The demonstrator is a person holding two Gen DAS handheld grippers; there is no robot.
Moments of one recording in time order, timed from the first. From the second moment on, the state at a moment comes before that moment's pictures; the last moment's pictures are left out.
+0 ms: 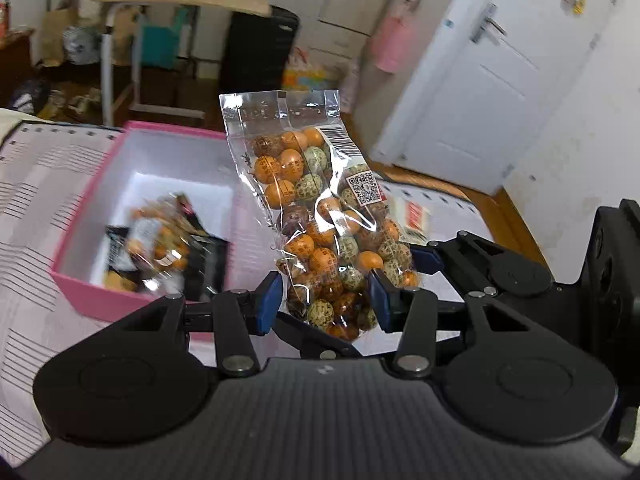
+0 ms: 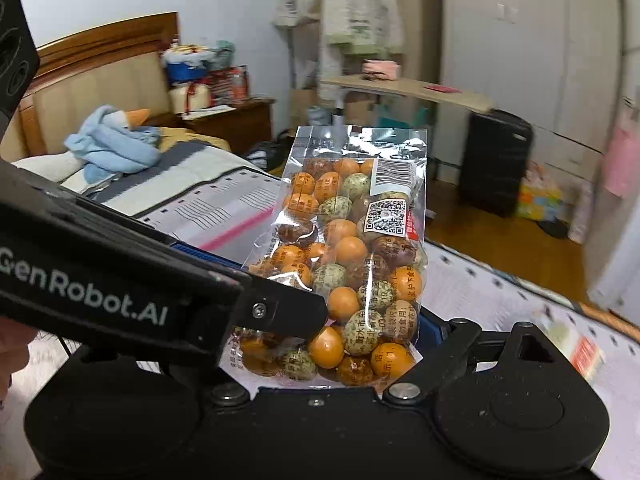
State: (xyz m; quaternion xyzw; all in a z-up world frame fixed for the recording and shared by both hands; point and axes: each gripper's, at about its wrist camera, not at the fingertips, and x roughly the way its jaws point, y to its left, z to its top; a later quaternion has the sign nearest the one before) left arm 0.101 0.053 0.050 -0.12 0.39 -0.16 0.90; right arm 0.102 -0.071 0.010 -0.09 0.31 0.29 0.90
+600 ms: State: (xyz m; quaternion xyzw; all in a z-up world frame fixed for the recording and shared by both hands) left arm 0.200 0.144 -0.039 -0.20 0.42 -0.12 0.88; right arm 0.204 -0.019 -0.069 0.02 0.37 0.35 0.86
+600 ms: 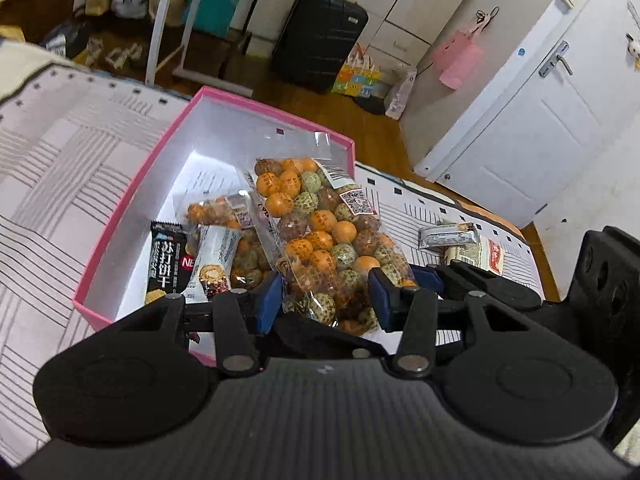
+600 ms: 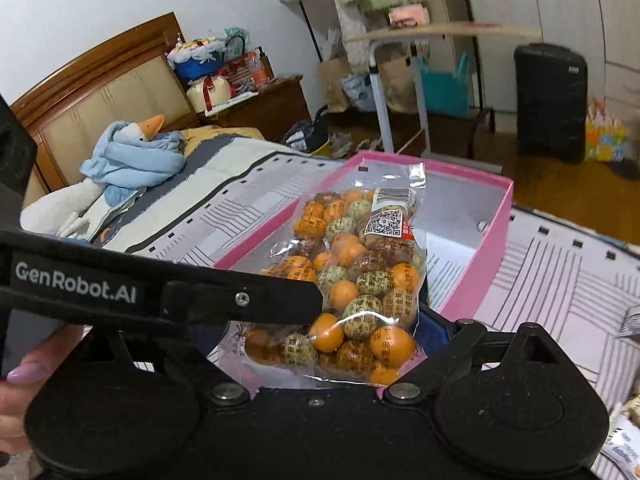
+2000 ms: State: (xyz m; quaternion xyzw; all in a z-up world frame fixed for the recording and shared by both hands) left arm 0.162 0.071 0.023 -0.06 0.38 -0.18 0.90; right arm 0.105 -0.172 -0.001 -0.02 0.28 0.19 0.94
